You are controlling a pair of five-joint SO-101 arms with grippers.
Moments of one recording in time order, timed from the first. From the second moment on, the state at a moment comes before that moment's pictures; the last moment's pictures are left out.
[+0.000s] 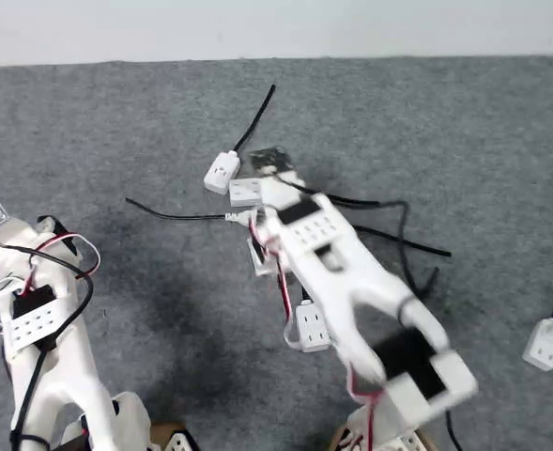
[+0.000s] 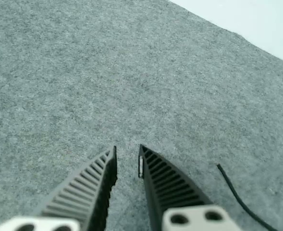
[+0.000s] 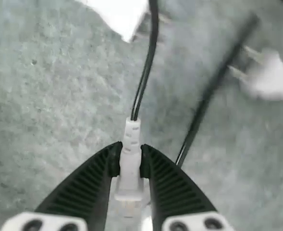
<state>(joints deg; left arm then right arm) -32.5 -29.7 62.9 16.7 16.6 -30.2 2.9 23.2 58.3 -14.4</state>
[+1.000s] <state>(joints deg) -32.5 -29.7 62.9 16.7 13.3 -33.4 -10.2 35.8 56.2 -1.5</state>
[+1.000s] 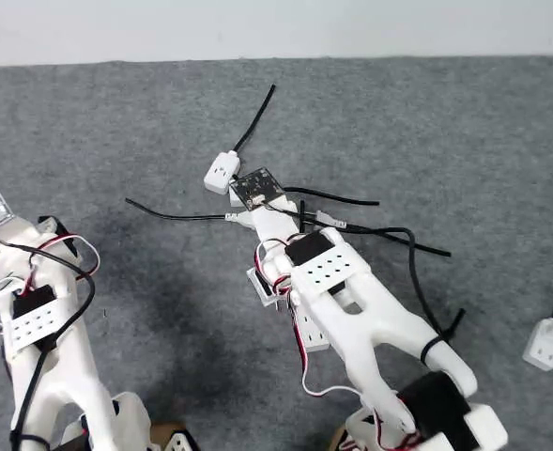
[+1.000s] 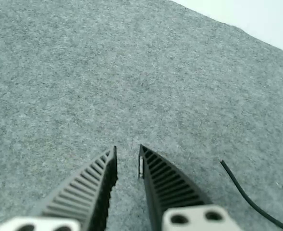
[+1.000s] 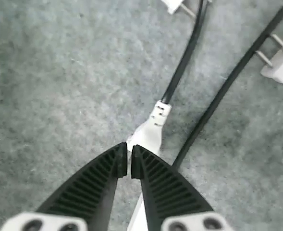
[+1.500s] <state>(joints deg) -32.5 -29.7 62.9 16.7 13.3 -32.5 -2.7 33.8 46.8 -1.5</state>
